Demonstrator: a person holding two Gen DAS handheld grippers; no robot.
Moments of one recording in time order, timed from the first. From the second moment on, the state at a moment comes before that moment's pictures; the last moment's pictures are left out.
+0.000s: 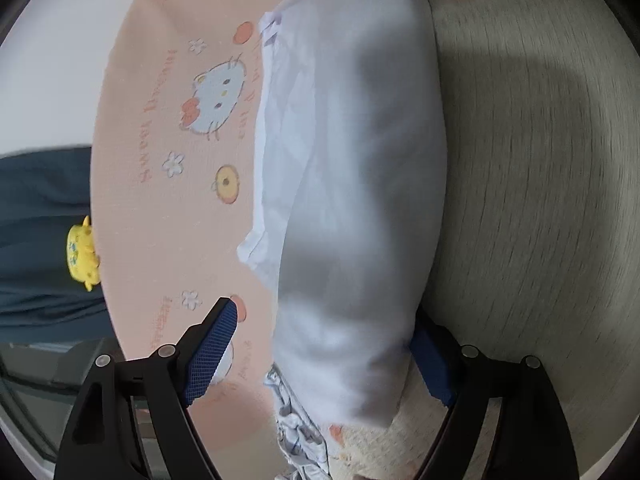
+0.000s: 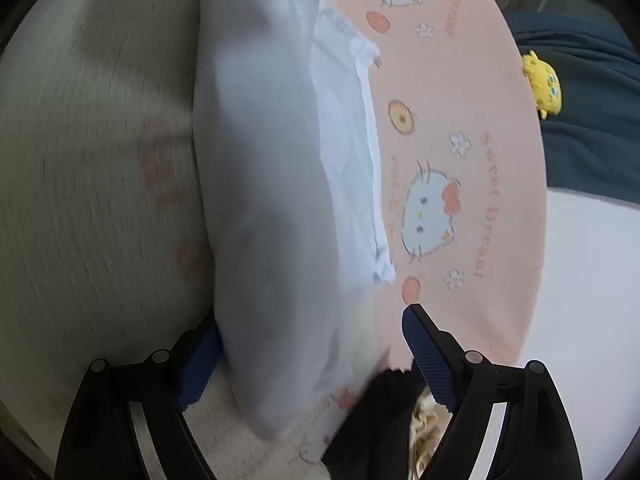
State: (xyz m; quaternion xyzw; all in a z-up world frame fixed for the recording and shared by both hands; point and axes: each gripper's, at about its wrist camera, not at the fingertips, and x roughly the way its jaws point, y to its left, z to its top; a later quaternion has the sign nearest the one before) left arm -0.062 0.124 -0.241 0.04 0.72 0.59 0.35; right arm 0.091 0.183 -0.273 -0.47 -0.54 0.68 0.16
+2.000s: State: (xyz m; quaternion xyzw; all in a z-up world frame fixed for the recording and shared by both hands) left arm -0.043 0.128 -0.250 -0.03 0.71 0.62 0.34; right arm 0.091 0.180 -0.287 -0.50 -0.55 0.64 0.18
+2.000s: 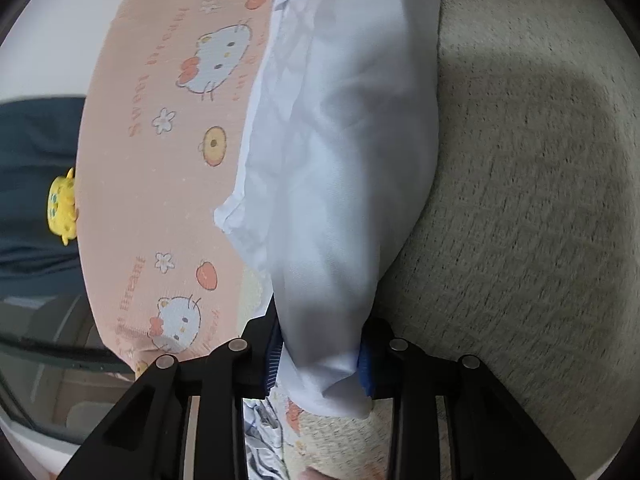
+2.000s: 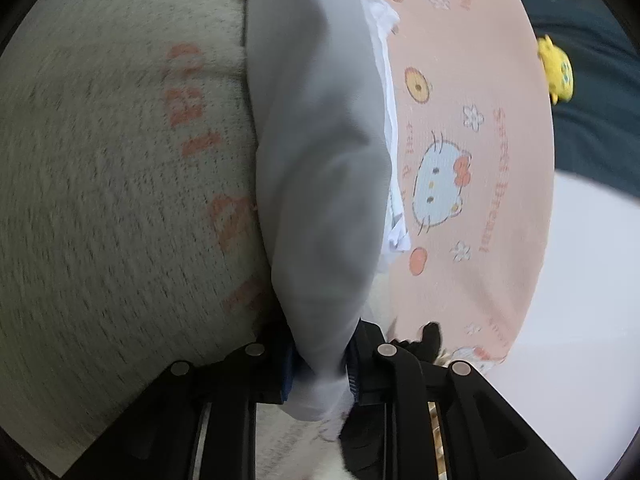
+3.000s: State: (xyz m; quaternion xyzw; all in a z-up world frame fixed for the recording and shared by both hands) left arm 0.051 0.034 -0.236 -0.06 0.74 0.54 0.40; right arm 0.174 0.143 -0.247 -0.51 -0.54 0.66 0.09
